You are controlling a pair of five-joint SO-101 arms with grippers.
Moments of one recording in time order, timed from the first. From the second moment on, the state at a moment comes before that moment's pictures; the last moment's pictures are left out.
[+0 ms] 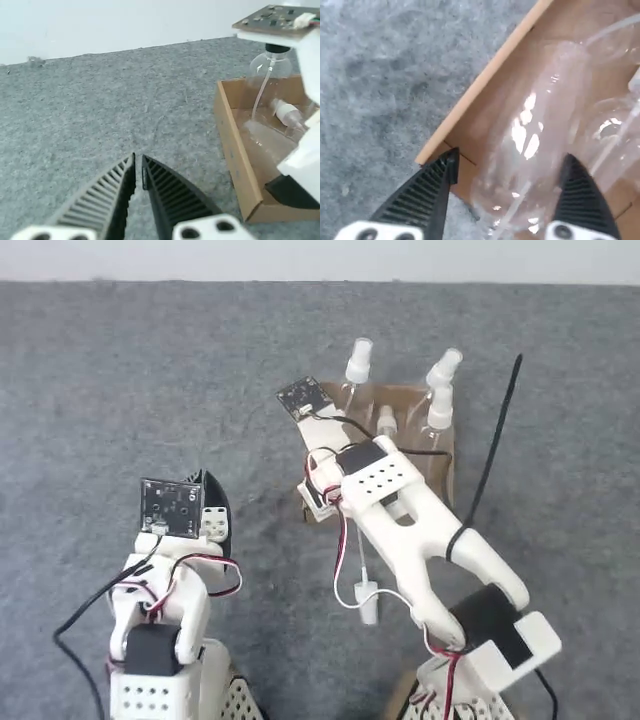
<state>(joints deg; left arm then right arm) -3.2 -98.2 84.1 53.3 -0.2 -35.1 1.3 21.1 57.7 1.1</state>
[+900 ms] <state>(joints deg) -3.2 -98.2 84.1 53.3 -0.2 -34.5 -9.9 12.7 71.8 1.1</state>
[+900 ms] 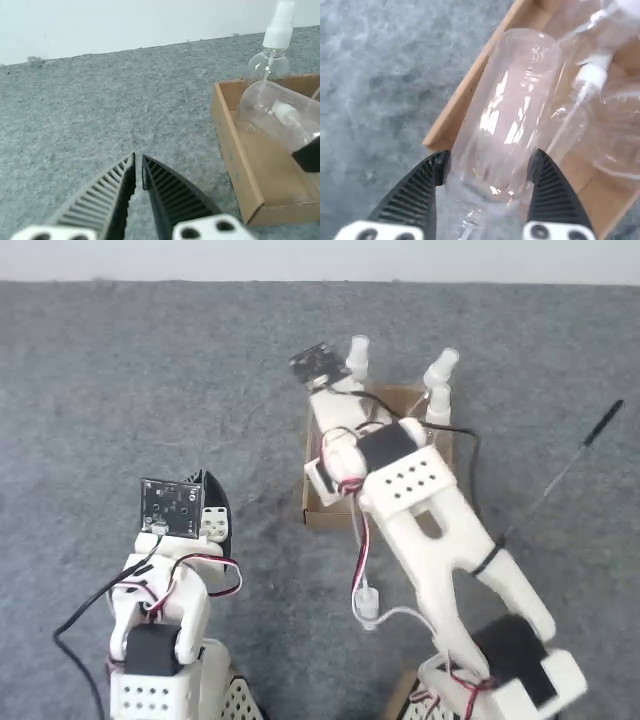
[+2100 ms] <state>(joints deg) -3.2 -98.2 84.1 53.3 -0.2 -47.9 2.5 17.0 53.7 -6.7</state>
